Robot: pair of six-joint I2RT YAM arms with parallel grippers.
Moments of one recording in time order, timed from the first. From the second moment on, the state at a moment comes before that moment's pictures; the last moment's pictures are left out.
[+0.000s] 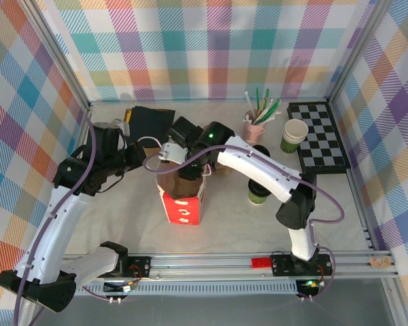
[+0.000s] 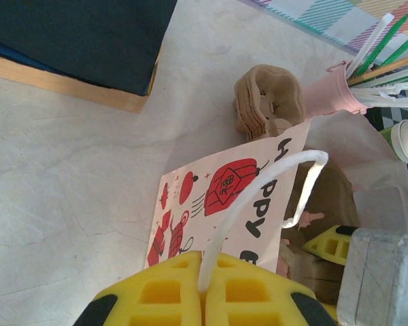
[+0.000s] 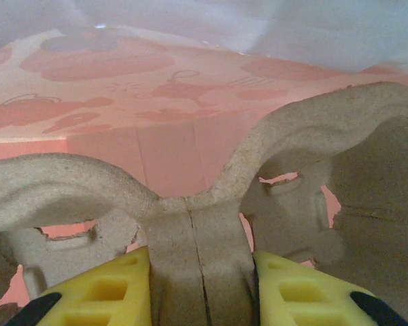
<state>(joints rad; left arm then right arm) -0.32 1.03 1.33 -1.02 0.06 -0.58 1.00 1.94 2.08 -1.27 0.02 -0.40</state>
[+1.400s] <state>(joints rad) -0.32 1.00 1.33 -1.03 0.06 -0.58 1.02 1.97 1.95 -1.20 0.05 -0.46</state>
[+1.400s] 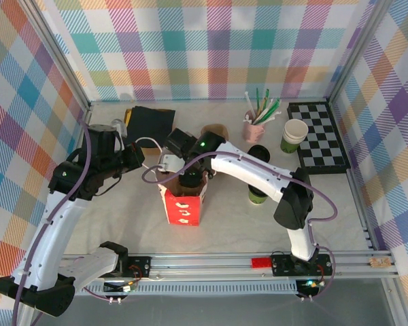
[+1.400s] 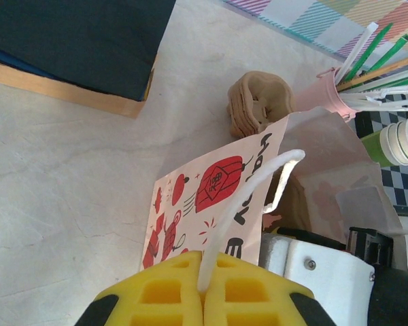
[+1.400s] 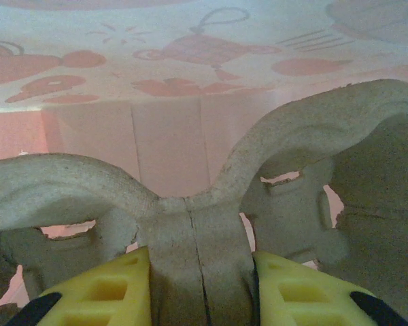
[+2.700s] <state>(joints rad) -0.32 0.99 1.33 -1.02 0.06 -0.58 1.04 1.99 2.05 -1.23 0.06 -0.46</state>
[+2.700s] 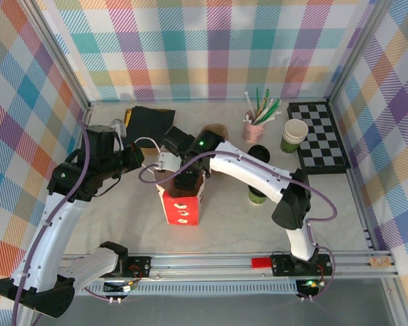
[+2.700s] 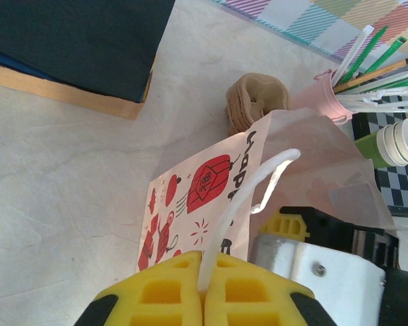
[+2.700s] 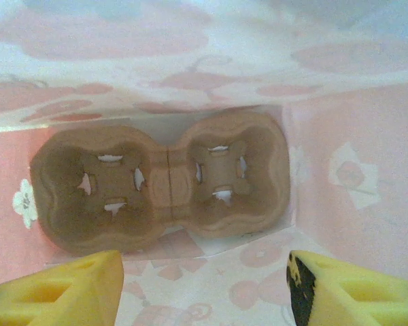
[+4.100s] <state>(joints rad) -0.32 1.10 1.62 -1.19 0.03 -0.45 1.02 1.77 2.47 -1.44 0.14 0.05</state>
